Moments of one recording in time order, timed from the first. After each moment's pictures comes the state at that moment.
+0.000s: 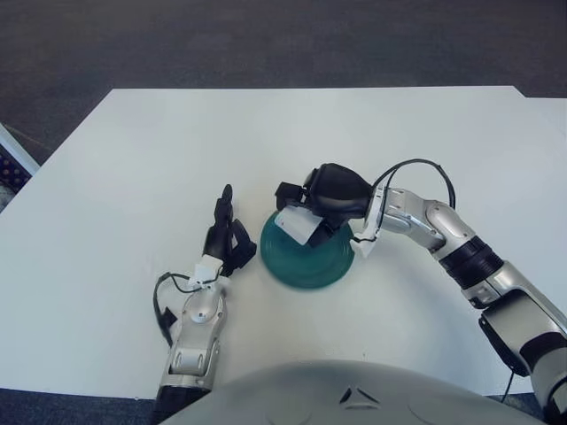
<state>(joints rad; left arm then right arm) 0.28 0.01 -0.09 -0.08 0.06 -0.16 0.05 -0.53 -0.47 0.58 0.16 -0.90 -0.73 0.05</state>
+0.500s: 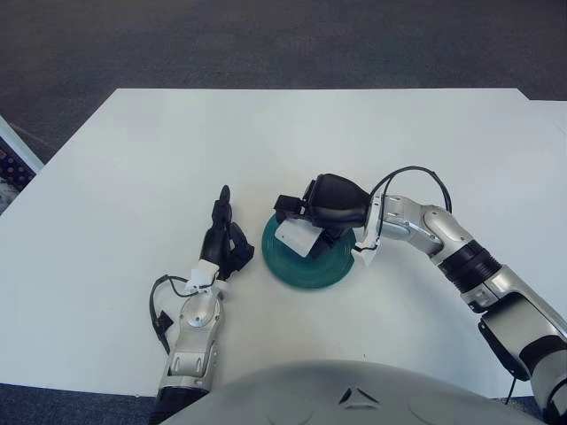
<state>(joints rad) 0.29 -0.02 -0.08 -0.03 0.02 -0.24 0.03 -0.51 -0.46 0.58 0.17 -0.89 -0.78 0.05</state>
